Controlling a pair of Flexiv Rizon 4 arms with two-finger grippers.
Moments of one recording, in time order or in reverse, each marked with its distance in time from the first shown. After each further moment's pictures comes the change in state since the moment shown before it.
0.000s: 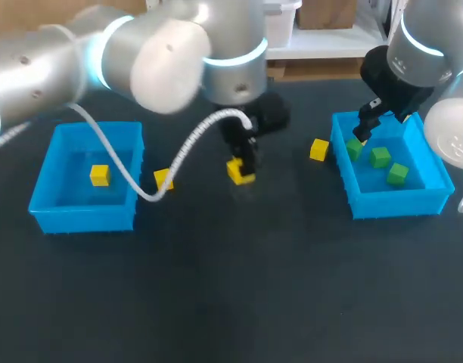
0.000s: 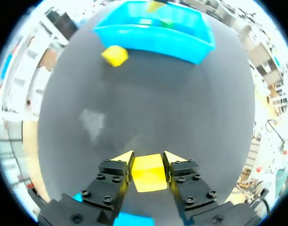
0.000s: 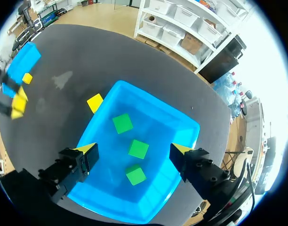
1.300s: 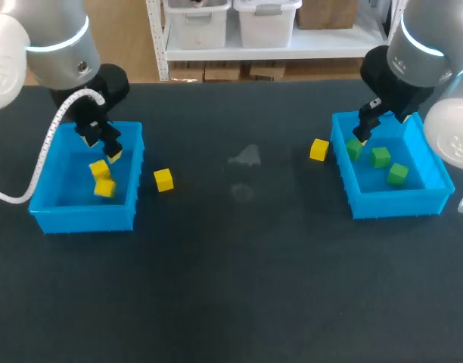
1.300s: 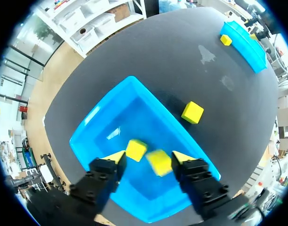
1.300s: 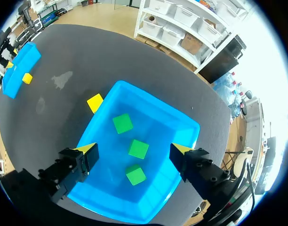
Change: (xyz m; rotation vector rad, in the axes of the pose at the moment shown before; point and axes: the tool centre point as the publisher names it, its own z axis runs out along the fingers) left arm 0.219 0.108 -0.038 -0.138 -0.008 -0.534; right arm 0.000 0.000 0.000 0.000 0.000 0.000
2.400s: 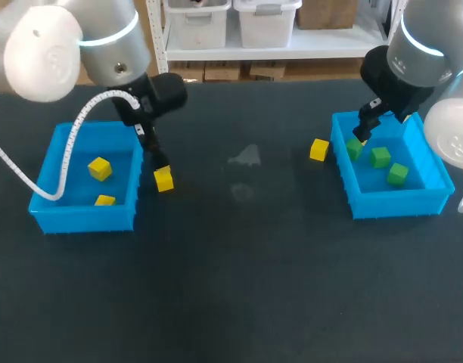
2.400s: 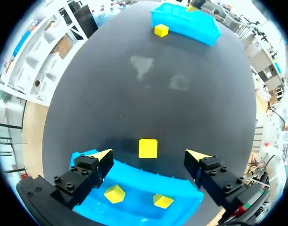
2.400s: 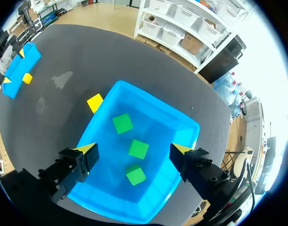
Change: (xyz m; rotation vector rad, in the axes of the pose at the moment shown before) left arm -0.055 -0.071 0.017 0.146 -0.021 0.489; right arm 0.000 0.000 0.000 0.000 0.000 0.000
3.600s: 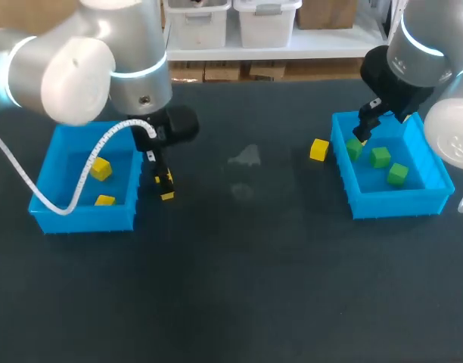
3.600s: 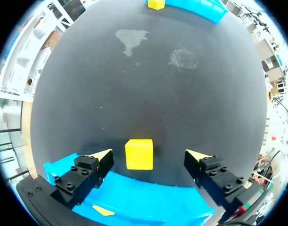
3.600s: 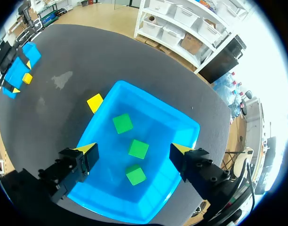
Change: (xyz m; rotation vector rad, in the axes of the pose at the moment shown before) left arm 0.009 -0.012 0.052 0.010 0.108 0.040; right arm 0.000 0.000 0.000 0.000 0.000 0.000
